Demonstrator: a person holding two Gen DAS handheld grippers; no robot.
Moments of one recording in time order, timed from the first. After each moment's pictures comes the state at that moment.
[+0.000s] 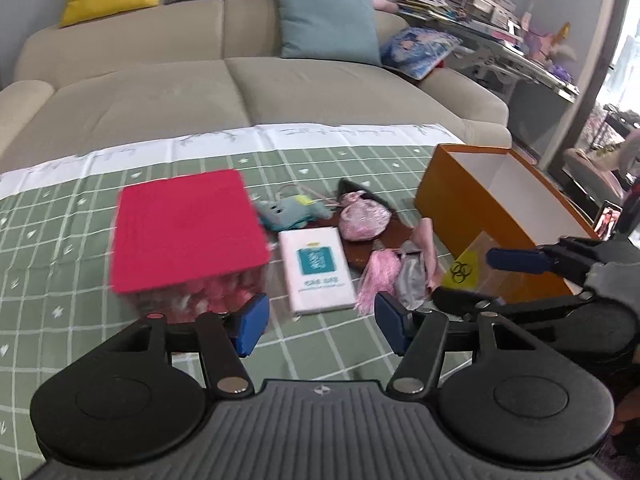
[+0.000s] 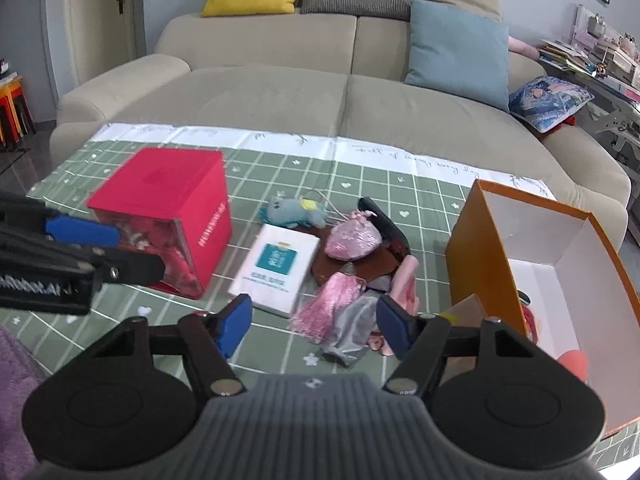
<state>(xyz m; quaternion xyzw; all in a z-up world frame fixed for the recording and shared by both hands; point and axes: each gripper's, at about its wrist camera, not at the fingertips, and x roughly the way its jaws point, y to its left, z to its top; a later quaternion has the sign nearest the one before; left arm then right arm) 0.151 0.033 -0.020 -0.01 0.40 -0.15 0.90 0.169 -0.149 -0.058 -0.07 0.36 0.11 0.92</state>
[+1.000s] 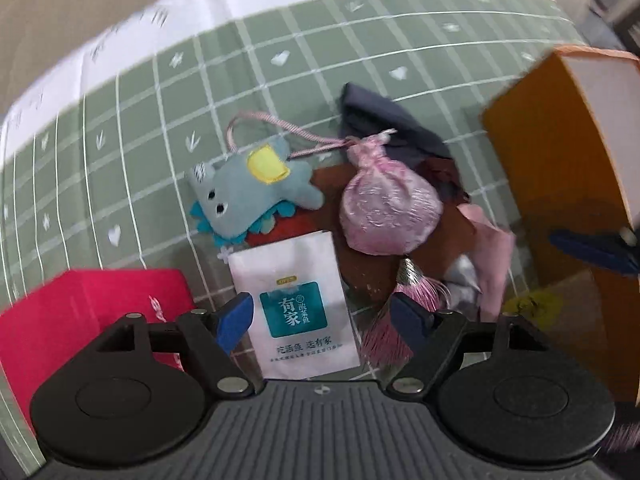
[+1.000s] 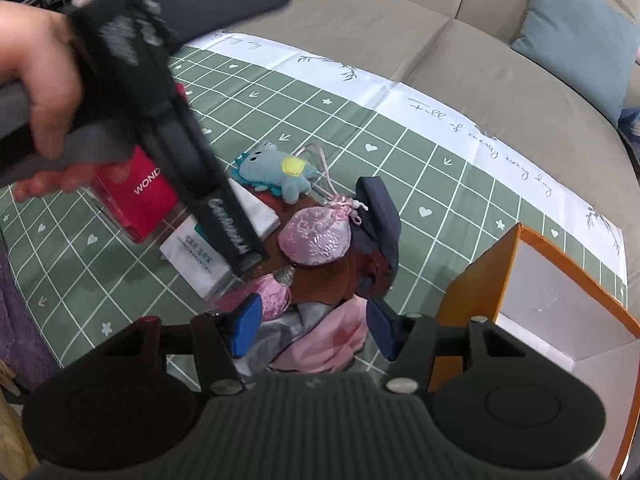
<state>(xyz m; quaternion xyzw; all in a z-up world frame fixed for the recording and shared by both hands) 0.364 -0.068 -0.091 0.09 0.67 -0.11 0.73 0.304 -0.204 -0.071 -0.18 0.46 0.27 0.82</state>
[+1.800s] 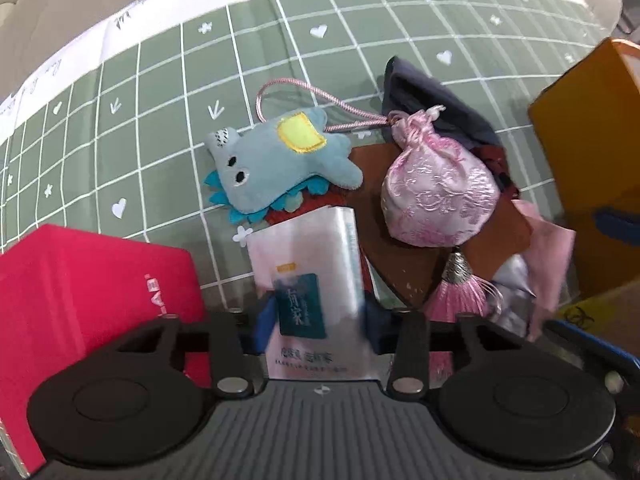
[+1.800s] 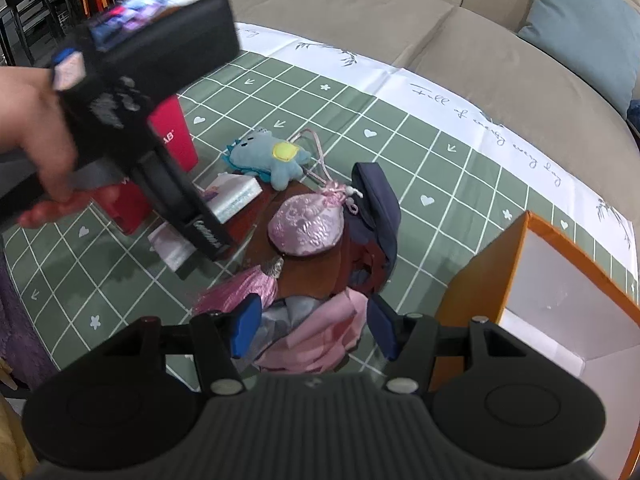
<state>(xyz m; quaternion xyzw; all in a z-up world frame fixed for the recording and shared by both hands) 0.349 -0.058 -0.127 0.08 0.67 -0.06 0.74 0.319 -0.209 -0.084 -0.18 0.48 0.28 0.81</state>
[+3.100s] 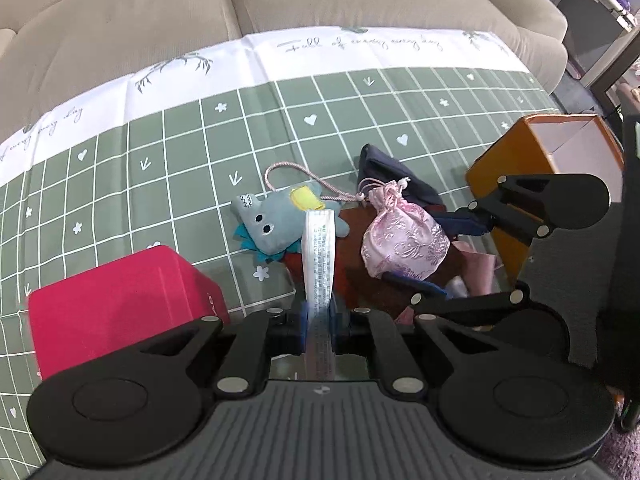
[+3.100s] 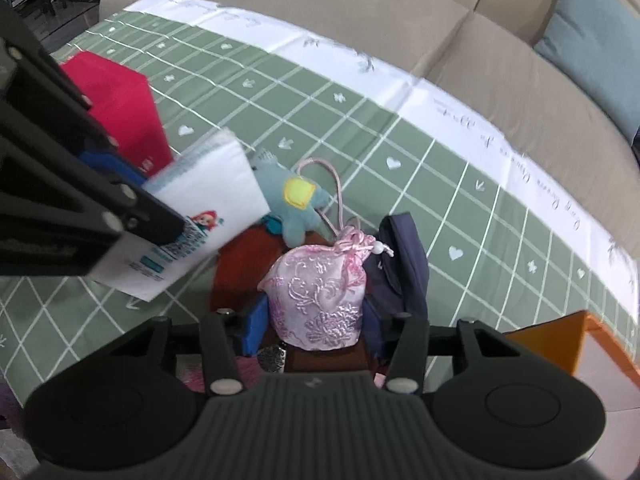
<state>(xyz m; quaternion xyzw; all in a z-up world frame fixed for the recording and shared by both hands) 0.330 -0.022 -0.050 0.03 0.59 -0.12 0.80 0.354 -0.139 -0.103 -0.22 0.48 0.26 0.81</state>
